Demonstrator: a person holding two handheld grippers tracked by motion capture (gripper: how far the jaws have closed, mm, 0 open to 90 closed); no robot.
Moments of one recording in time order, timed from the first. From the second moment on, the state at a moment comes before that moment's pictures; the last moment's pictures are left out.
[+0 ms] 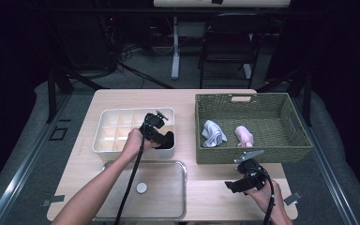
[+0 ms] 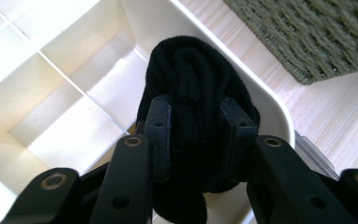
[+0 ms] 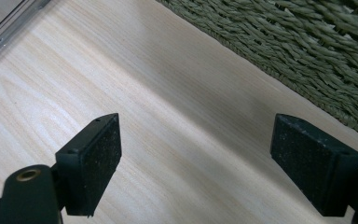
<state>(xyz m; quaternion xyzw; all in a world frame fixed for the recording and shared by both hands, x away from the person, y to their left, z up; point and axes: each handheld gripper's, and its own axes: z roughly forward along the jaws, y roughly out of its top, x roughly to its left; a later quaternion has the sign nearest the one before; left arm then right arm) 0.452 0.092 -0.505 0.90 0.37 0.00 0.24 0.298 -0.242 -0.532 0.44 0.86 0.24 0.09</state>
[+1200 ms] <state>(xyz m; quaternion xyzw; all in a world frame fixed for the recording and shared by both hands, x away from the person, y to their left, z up) 0.421 0.117 -0.460 0.88 0.35 0.06 0.31 0.296 -0.242 -0.528 0.44 0.86 0.25 0.09</state>
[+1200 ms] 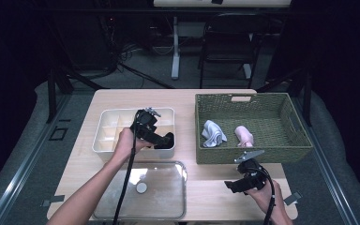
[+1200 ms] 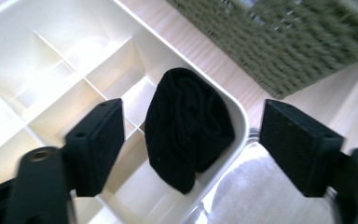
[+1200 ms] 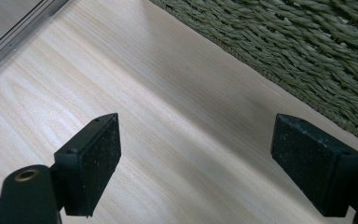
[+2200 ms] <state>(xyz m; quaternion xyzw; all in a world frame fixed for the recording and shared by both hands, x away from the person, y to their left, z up) 0.311 0.170 -0.473 0.86 0.35 0.09 0.36 0.296 -0.239 -0.521 0.43 0.86 0.27 0.09</state>
